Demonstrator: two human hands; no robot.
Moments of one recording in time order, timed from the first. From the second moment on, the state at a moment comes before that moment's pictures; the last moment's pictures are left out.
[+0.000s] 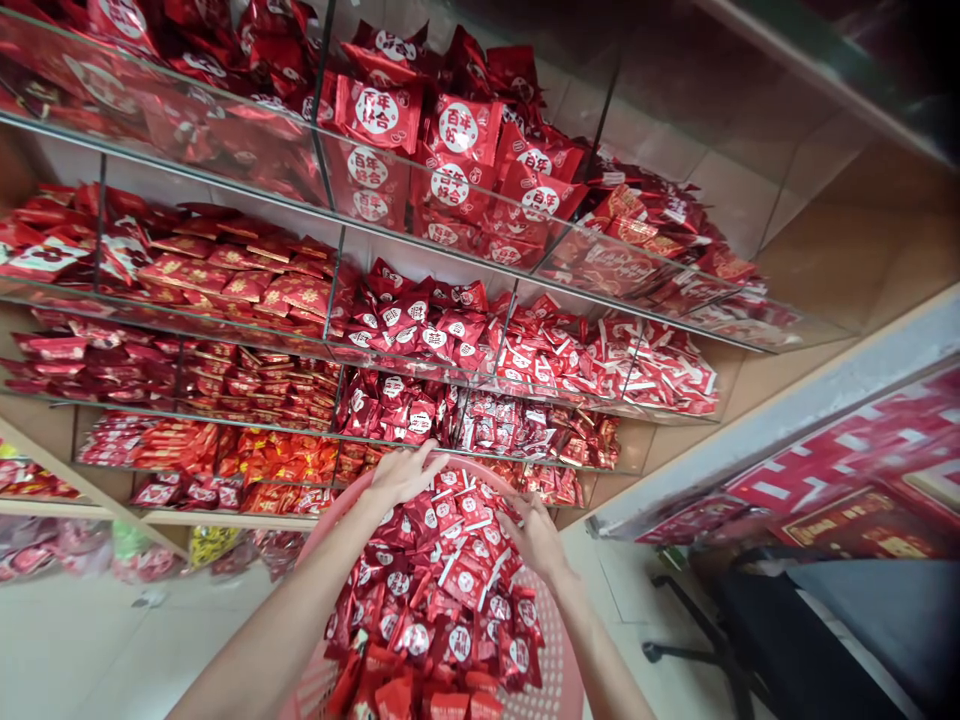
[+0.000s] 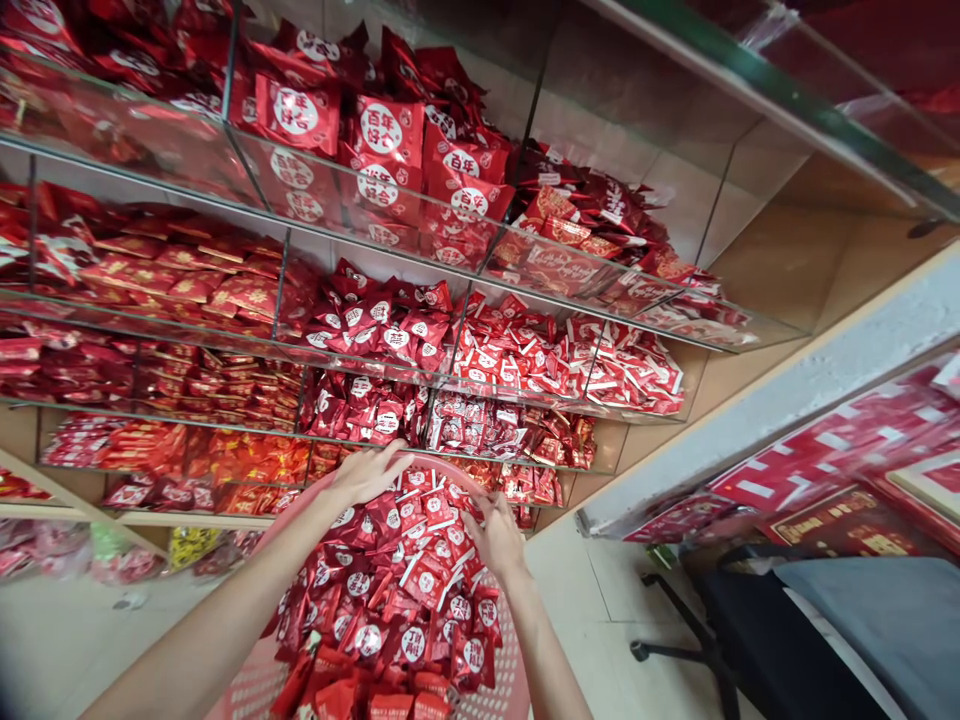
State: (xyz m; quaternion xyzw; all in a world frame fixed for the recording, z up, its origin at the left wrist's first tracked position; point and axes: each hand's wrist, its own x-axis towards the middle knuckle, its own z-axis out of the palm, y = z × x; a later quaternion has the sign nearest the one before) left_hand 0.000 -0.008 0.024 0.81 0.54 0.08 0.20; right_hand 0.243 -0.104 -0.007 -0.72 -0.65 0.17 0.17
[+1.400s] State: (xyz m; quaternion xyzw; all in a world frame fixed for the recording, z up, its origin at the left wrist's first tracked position) left_hand 0.001 -0.003 0.016 0.81 0.55 0.08 0.19; right_hand 0.253 -0.184 0.011 -0.42 -0.09 0.68 0.59
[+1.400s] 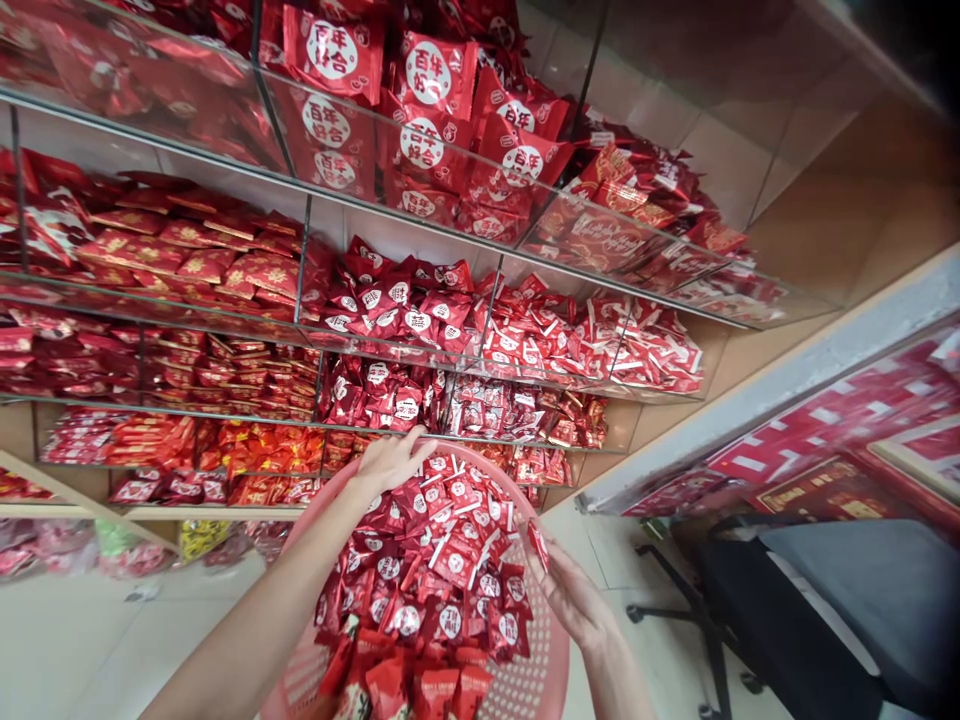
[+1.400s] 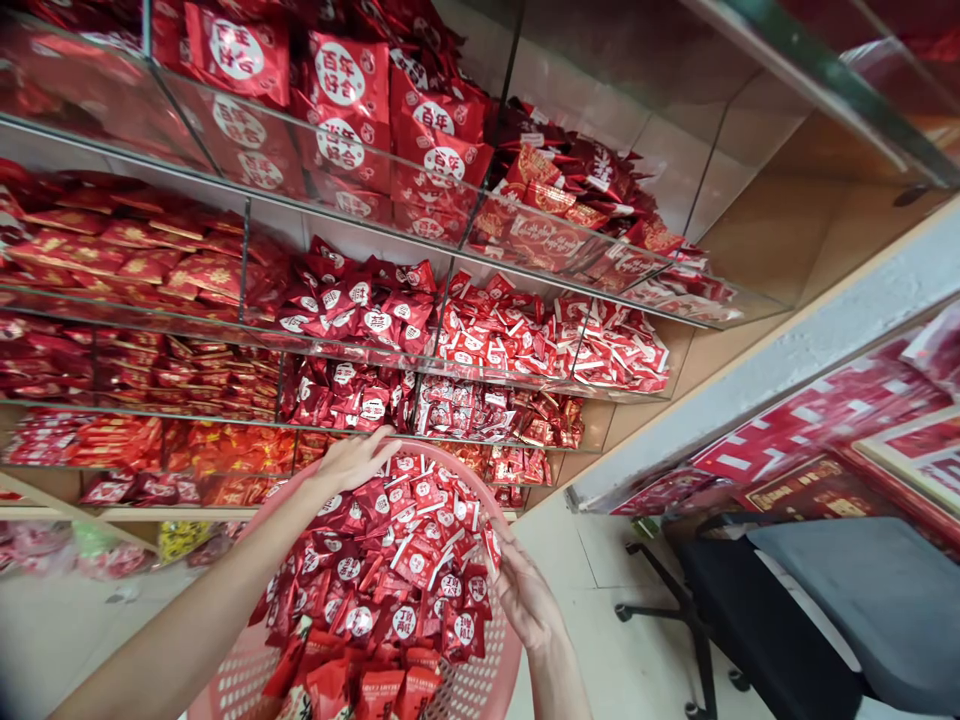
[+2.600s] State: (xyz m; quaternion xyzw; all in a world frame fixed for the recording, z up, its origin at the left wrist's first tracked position) left_hand 0.001 -0.003 0.016 0.81 0.56 0.07 0.19; right_hand 0.191 -0.135 -0.024 -0.51 -0.05 0.47 0.72
